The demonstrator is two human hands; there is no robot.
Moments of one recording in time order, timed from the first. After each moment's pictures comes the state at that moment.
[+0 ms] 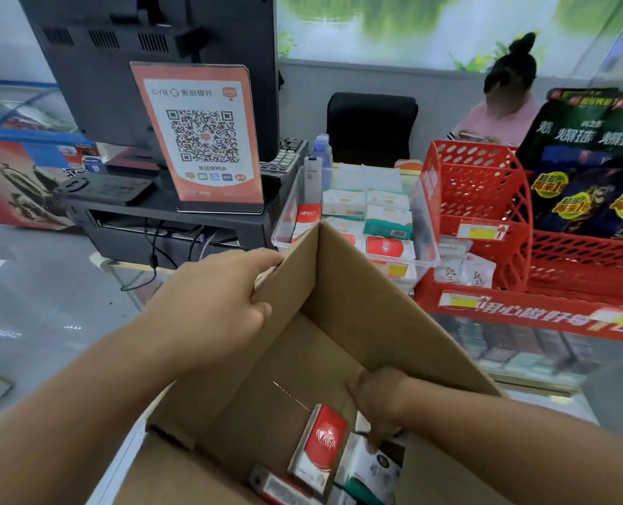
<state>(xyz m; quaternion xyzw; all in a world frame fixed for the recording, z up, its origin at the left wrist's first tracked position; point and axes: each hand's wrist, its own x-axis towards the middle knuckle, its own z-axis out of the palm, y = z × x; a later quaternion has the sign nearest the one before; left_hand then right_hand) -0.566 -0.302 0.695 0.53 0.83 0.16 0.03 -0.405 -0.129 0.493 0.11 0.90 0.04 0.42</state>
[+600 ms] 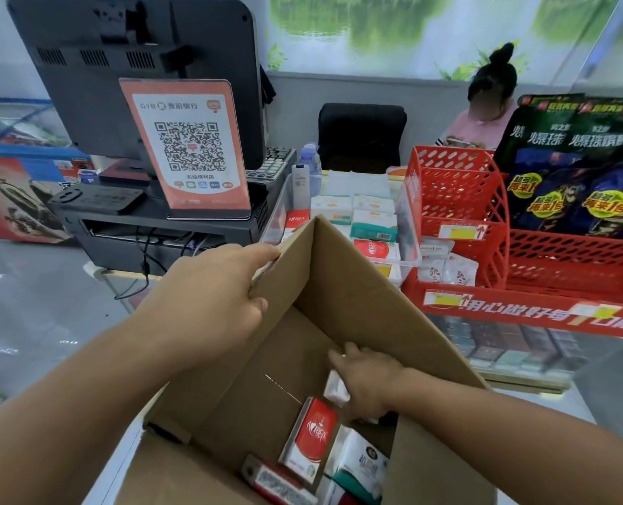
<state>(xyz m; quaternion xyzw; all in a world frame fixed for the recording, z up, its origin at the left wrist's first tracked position) -0.541 -0.297 0.710 0.53 0.84 0.14 -0.03 -0.392 -0.128 0.522 0.19 0.95 -0.11 0.22</state>
